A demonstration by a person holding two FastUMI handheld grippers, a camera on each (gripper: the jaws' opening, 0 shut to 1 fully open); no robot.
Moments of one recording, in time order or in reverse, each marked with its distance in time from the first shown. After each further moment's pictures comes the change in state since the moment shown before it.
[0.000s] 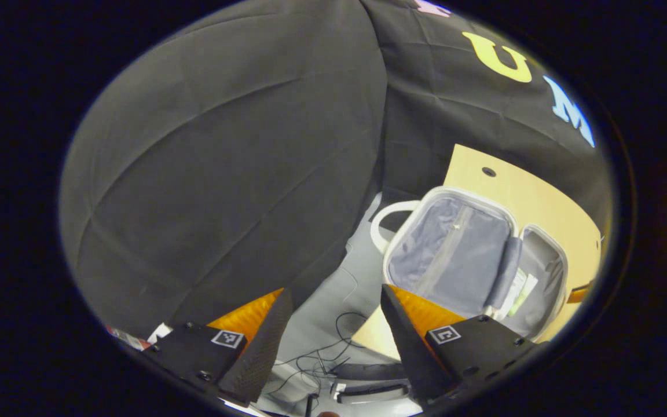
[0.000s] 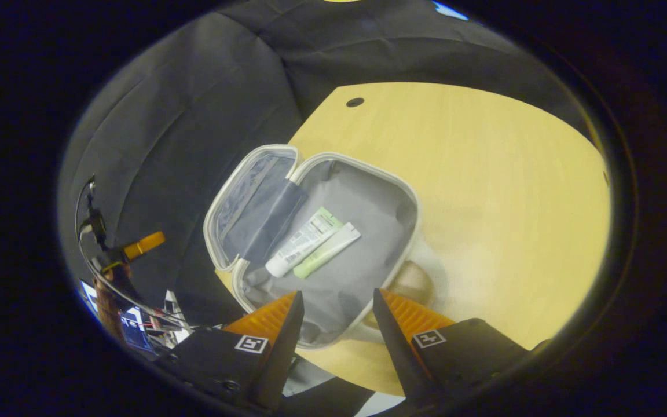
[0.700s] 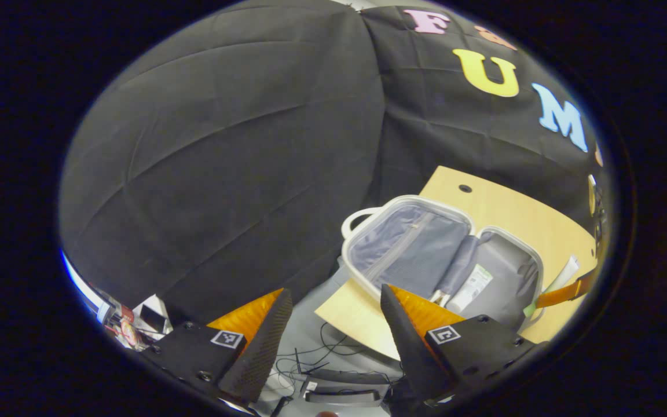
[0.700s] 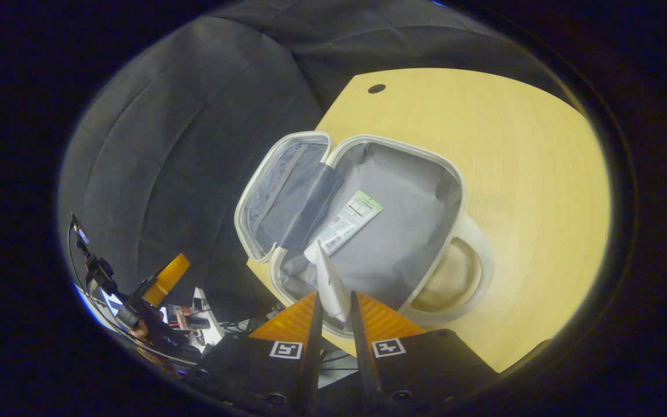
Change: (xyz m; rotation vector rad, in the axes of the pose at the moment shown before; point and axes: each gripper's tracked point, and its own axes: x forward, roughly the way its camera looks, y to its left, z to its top) left arm -0.133 -0.053 -0.093 -0.097 -0.155 0.109; right arm 0.013 0.065 -0.017 0.036 0.084 0.142
